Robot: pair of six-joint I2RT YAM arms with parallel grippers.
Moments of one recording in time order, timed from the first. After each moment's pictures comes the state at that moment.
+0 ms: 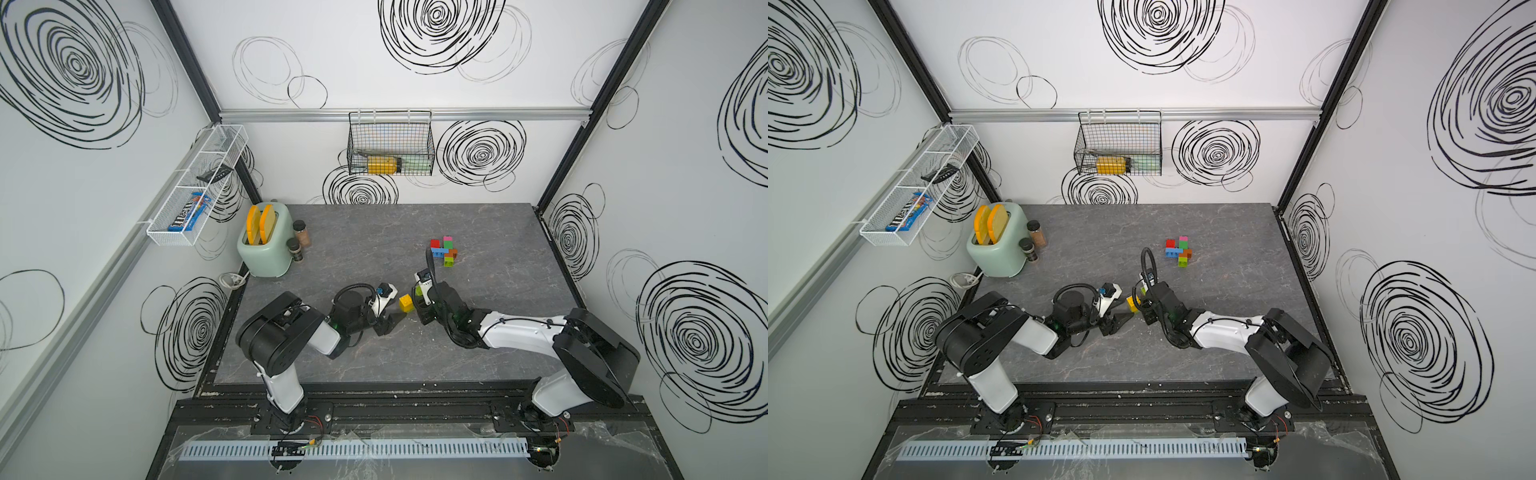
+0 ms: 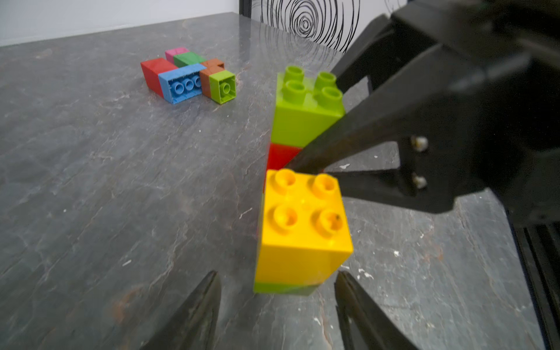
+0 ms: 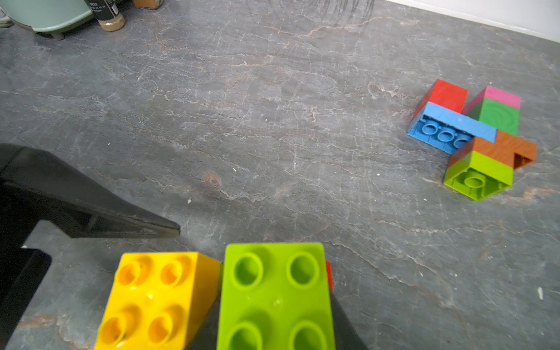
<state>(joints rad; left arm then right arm) -0.54 1.79 0.39 1.06 0.50 0.02 0.86 1.53 0.66 0.22 0.27 0.23</state>
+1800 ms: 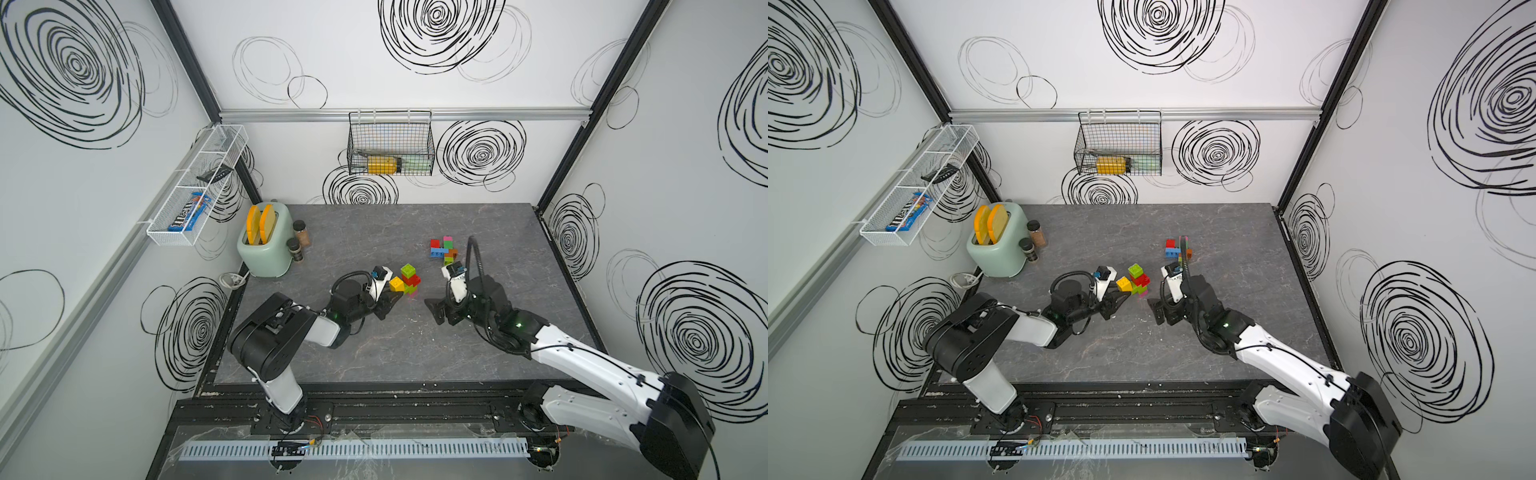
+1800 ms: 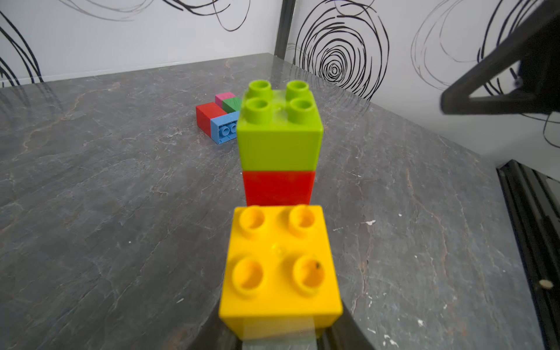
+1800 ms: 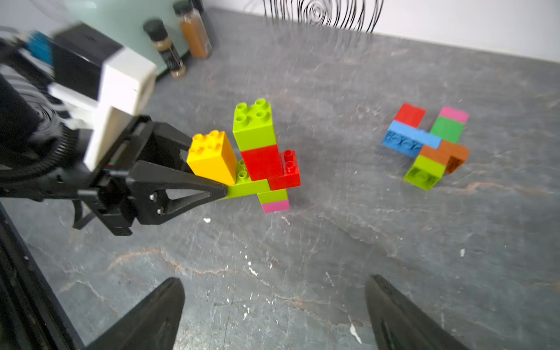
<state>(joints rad) -0.48 1.68 0.53 0.85 0.41 -0.14 0.67 1.00 0.64 -0.13 0.03 0.21</state>
